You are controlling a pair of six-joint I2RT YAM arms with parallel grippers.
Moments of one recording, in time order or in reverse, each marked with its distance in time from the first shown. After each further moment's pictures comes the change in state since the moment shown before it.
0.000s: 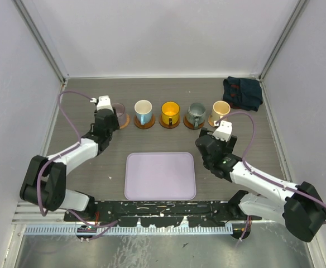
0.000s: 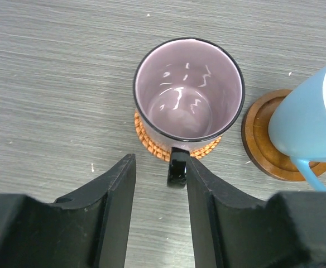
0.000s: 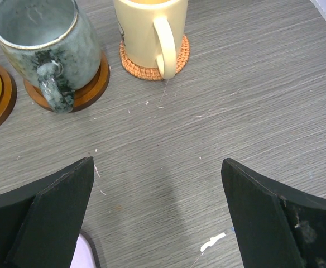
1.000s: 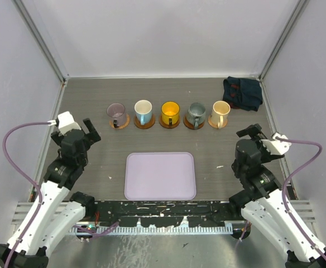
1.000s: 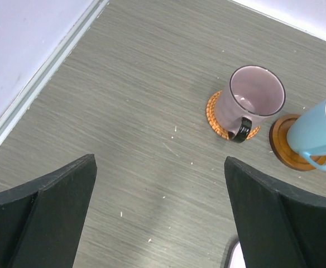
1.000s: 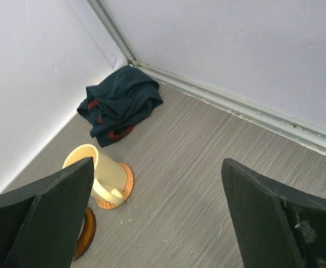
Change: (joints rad) left arm 0.005 -0.762 -0.030 -0.635 -0.224 -0.130; right arm -0.240 -0.528 0.066 -0.193 0.248 0.090
